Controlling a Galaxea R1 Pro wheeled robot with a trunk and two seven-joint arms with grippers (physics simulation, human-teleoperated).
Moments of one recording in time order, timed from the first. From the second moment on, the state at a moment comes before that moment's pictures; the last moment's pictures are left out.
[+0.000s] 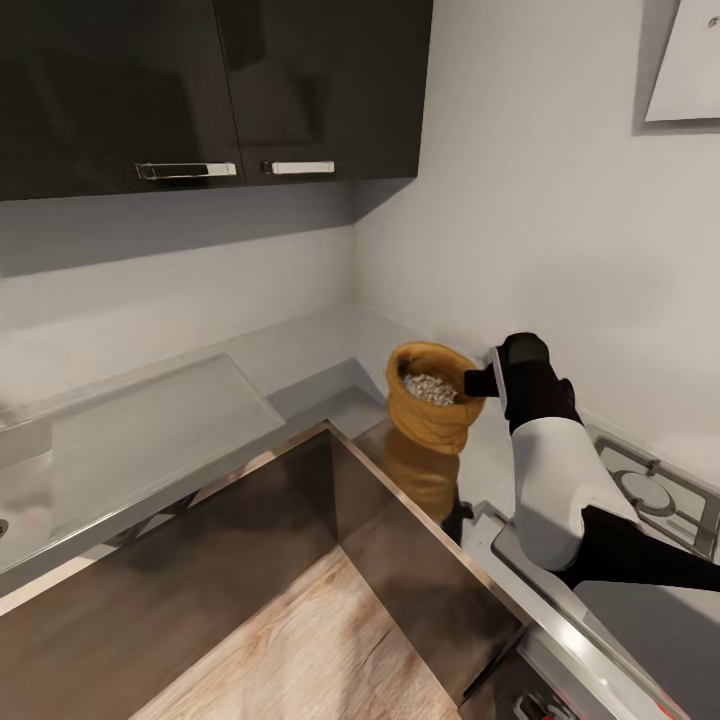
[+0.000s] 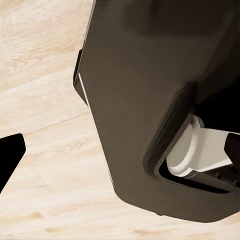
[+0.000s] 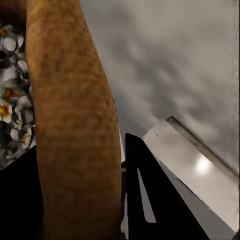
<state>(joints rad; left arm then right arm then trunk) 0.00 -0.02 0.01 -0.05 0.33 -0.05 0.00 -1.26 0.13 -0.42 -0.76 0.58 1.05 0.16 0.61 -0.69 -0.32</state>
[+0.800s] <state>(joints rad) 0.00 -0.03 0.01 -0.05 0.33 -0.05 0.01 -1.27 0.13 -0.33 -0.79 0.57 1.05 0.15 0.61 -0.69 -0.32</state>
